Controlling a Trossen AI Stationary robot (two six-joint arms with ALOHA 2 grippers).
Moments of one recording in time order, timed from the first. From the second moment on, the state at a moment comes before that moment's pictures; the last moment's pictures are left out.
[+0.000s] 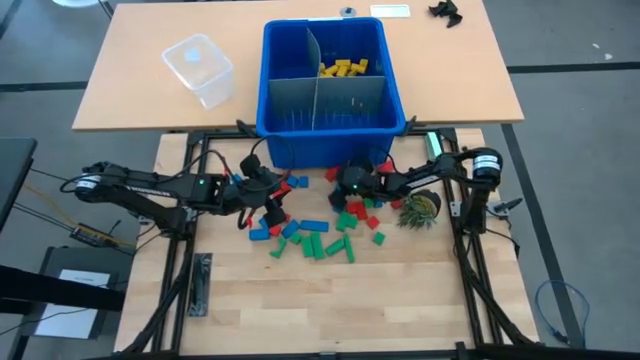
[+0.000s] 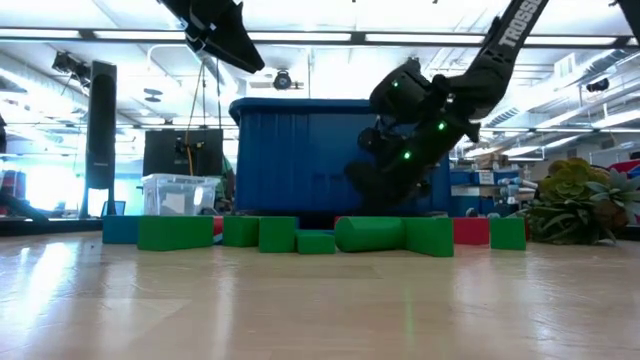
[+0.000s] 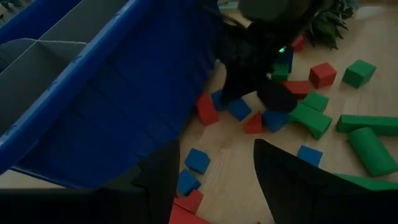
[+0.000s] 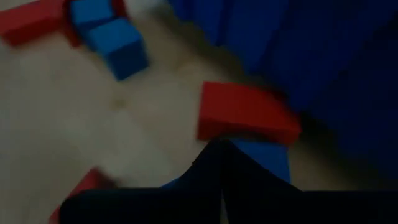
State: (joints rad) left arm -0.10 1.20 1.03 -0.51 -0.62 -0.14; right arm -0.21 1.82 0.83 0.27 0.40 0.29
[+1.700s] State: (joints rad) left arm -0.10 1.20 1.03 -0.47 -0.62 -0.13; right arm -0.08 1.87 0.83 0.50 -0.04 0.27
